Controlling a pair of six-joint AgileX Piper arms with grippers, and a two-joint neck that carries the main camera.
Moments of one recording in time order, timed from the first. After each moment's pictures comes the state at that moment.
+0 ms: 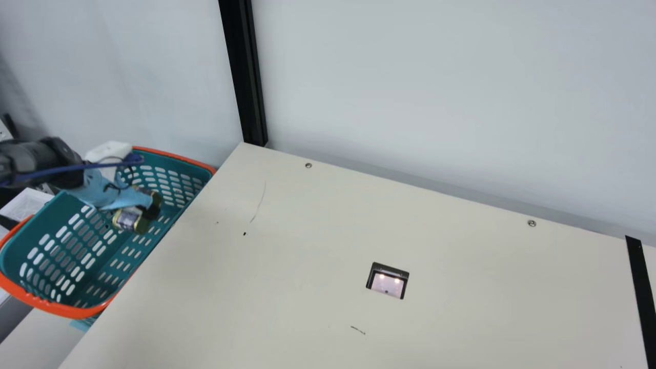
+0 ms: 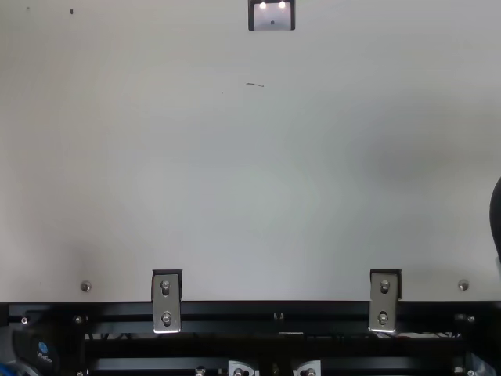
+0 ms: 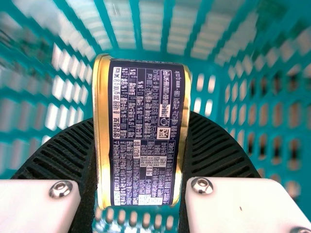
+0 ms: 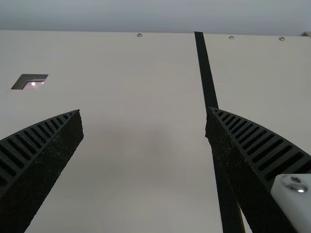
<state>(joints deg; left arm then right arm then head) 38.6 132.5 -91.5 -25.2 33.9 45.2 -4.0 13.5 -20.2 5.0 38.2 -6.4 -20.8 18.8</state>
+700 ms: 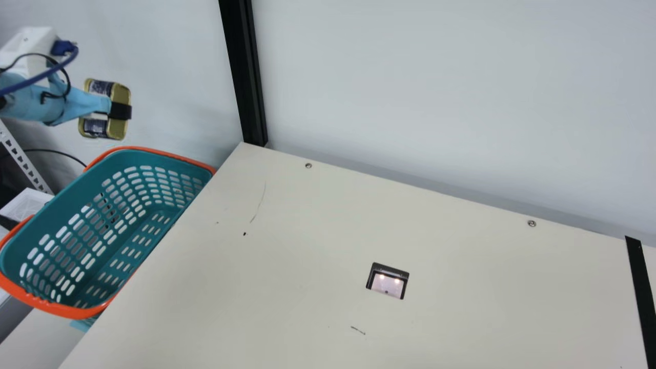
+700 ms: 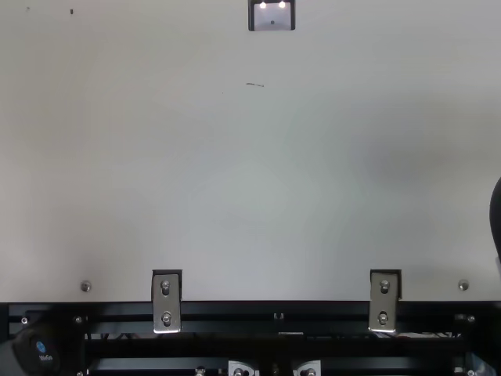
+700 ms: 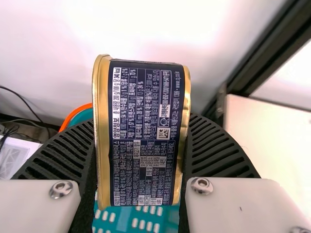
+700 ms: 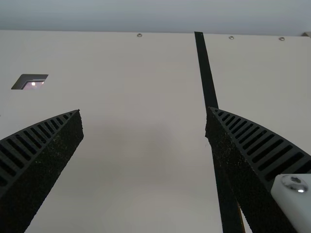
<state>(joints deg) 39.5 106.0 -88.1 -37.4 39.8 42.2 -4.0 13.5 -20.2 5.0 38.2 -6.4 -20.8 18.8</state>
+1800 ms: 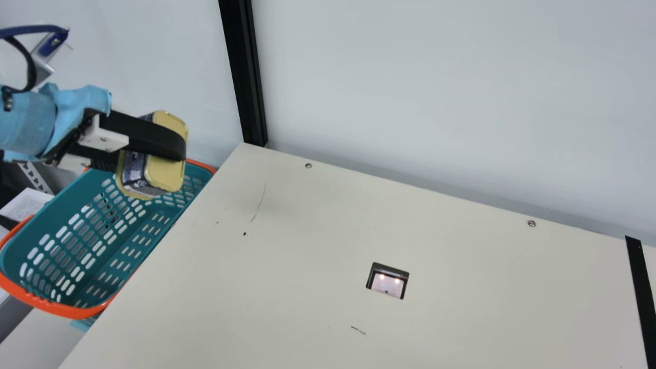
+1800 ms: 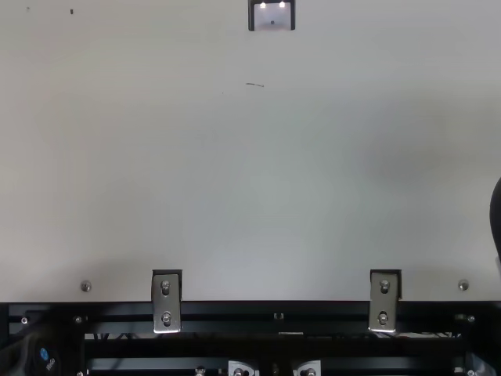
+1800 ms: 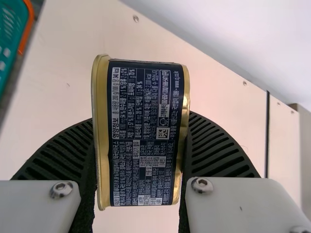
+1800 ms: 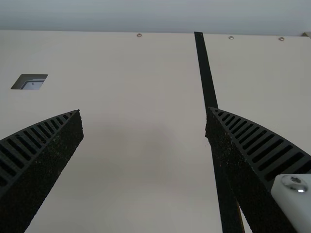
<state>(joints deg) 29.9 78.0 -72.6 -41.3 70.0 11.9 -4.0 13.5 -20.2 4.9 38.2 -6.4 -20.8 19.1</state>
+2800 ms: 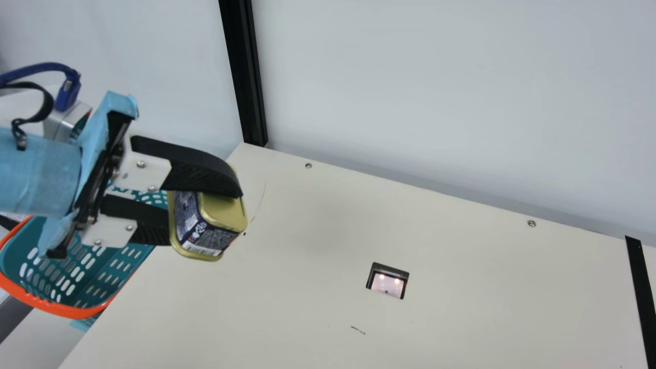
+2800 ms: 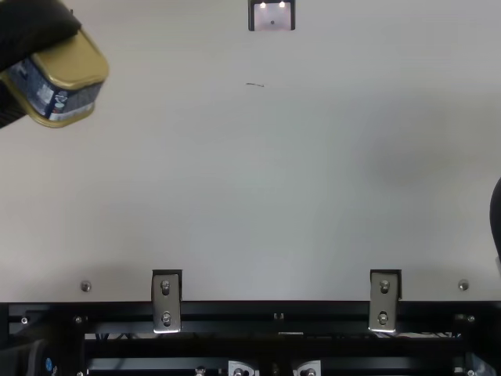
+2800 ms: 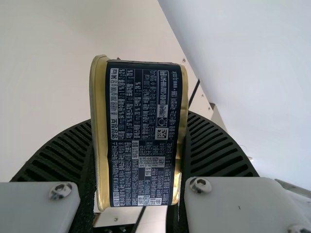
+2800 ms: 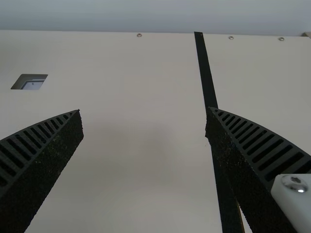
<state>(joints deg) 18.0 65.6 -64.1 -47.8 70.0 -24.2 -4.0 13.5 -20.2 4.9 38.2 -6.4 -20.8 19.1</state>
